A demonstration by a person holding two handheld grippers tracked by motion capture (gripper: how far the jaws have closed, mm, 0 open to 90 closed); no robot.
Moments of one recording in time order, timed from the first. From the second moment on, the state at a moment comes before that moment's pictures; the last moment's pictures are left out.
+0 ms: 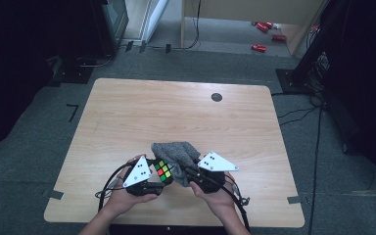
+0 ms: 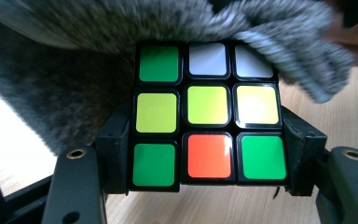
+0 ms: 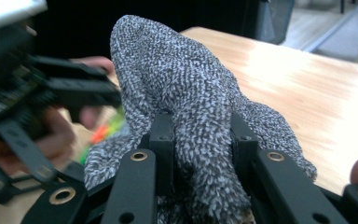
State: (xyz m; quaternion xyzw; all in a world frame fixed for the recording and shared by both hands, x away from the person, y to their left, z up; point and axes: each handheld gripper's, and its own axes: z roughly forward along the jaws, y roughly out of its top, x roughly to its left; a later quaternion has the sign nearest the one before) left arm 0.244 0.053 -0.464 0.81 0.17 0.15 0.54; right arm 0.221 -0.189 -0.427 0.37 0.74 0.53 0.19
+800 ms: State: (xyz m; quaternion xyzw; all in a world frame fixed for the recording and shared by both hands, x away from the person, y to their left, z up) left arm 0.254 0.071 -0.461 0.79 0.21 0.15 0.56; right arm 0.222 -0.187 -0.429 0.39 0.73 0.53 0.17
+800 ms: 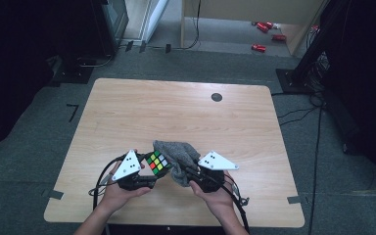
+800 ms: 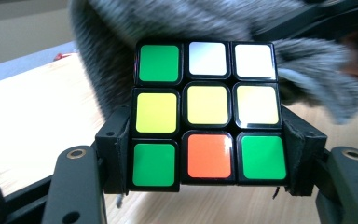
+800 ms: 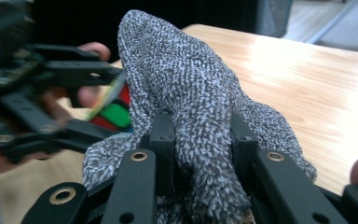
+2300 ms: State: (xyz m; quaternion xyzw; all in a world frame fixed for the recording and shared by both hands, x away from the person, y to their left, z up) left arm 0.268 0.100 -0.447 0.70 0.26 0.03 0.66; right arm 0.220 -0.166 -0.453 0.36 0.75 0.54 0.13
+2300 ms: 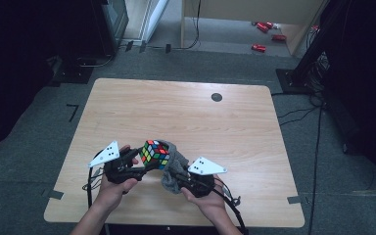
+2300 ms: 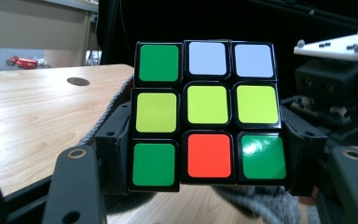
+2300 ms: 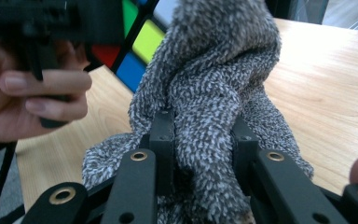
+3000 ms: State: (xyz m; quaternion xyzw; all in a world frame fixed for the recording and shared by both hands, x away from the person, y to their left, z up) left arm 0.267 0.094 -0.449 0.71 0.25 0.01 0.65; right arm 0.224 -0.172 -0.453 0.36 0.76 0.53 0.14
